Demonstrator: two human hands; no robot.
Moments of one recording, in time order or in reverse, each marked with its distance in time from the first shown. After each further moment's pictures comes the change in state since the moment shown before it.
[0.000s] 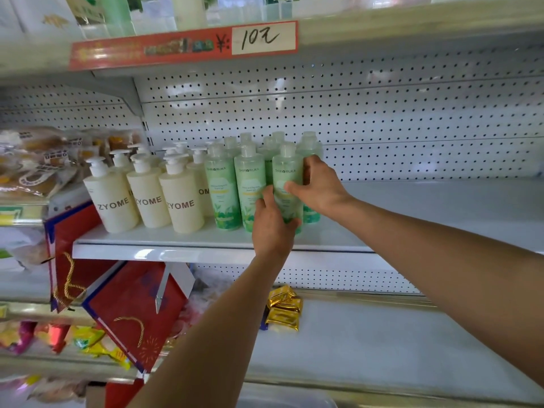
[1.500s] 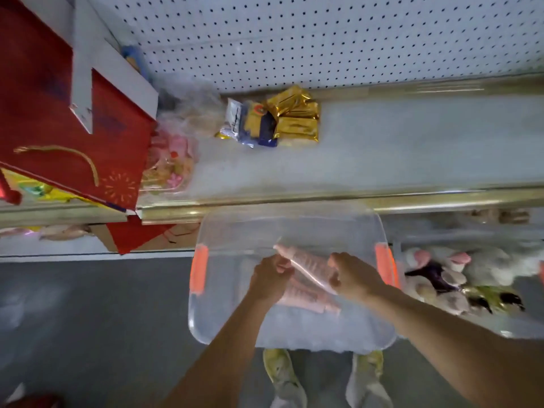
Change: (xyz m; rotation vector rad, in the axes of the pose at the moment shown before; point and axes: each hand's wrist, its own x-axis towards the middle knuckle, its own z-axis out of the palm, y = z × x) left_hand -0.308 -0.356 0.088 0.069 -0.872 -0.886; right_hand -0.362 0.286 0.294 -0.441 -0.992 0.534
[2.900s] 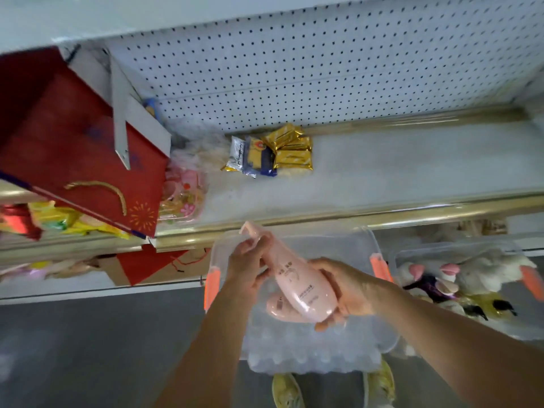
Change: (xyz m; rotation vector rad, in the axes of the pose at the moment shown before) left_hand -0.029 0.042 -0.080 -0.871 0.017 -0.019; right_hand -0.049 -0.053 -0.046 1.386 -0.525 0.102
